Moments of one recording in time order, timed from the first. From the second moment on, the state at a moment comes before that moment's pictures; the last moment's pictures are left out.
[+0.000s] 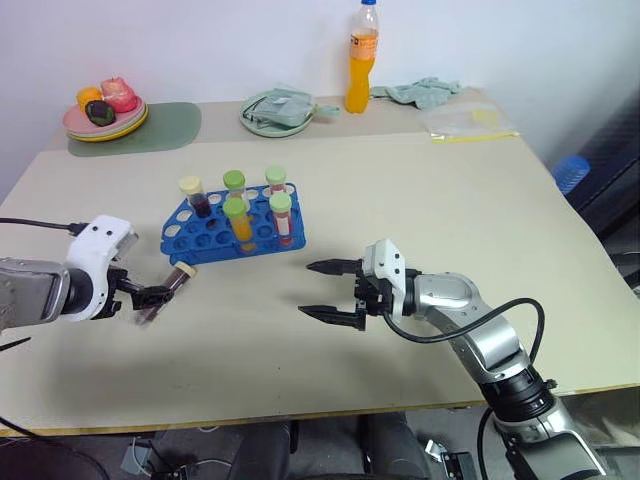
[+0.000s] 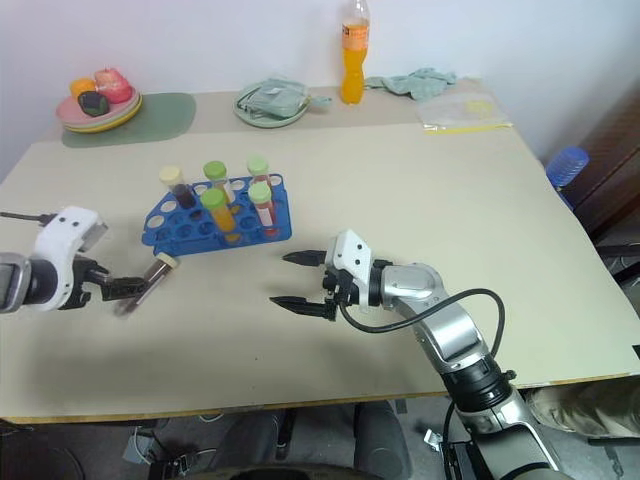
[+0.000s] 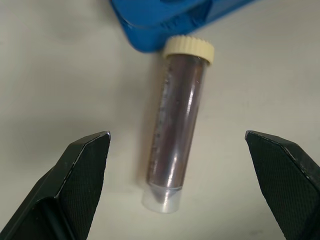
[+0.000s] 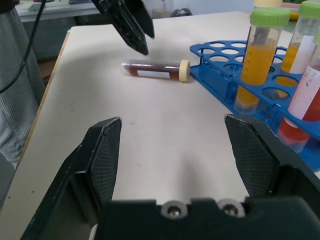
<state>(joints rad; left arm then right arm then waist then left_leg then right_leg) -0.30 1.14 0.23 -0.31 -0.85 1.51 -0.38 -0.36 -0.41 0.29 -0.24 0.32 0.35 0.96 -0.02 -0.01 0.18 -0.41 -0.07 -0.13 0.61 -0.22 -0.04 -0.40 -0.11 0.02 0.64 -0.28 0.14</state>
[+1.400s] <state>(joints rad) -0.15 0.24 0.30 -0.34 -0.16 0.12 -0.08 -0.36 -0.43 0.30 -0.25 0.32 0.37 0.99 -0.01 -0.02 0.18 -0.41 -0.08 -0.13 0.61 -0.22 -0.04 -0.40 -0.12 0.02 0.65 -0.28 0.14</state>
